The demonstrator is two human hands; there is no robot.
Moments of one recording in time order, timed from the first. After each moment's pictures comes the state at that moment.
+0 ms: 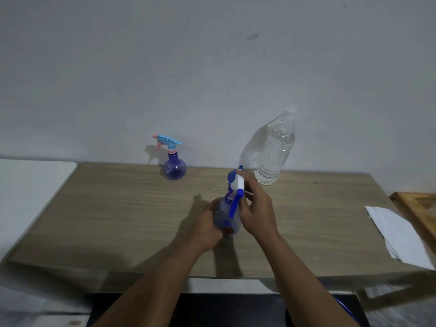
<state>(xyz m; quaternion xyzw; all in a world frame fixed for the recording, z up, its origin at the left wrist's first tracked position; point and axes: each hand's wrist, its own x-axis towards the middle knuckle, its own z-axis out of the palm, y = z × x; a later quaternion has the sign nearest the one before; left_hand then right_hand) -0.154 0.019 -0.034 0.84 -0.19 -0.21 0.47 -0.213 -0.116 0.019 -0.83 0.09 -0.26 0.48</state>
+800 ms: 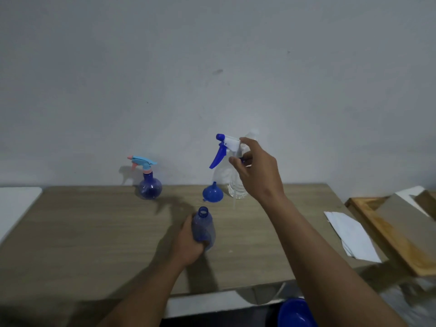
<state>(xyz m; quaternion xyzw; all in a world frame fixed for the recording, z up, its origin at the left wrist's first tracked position) -0.158 0.010 -0.033 0.82 -0.19 -0.22 0.50 -0.215 -0.159 0.162 -0.87 0.17 -0.30 0.34</state>
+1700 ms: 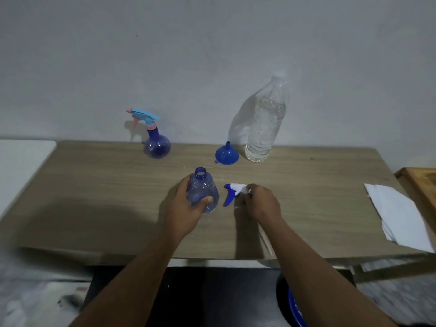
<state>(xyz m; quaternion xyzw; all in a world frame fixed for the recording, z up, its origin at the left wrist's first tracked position) -0.162 0.005 -0.047 0.84 -0.11 -0.10 0.51 -0.215 -0.207 -0.064 -0.91 0.29 0.02 0.28</state>
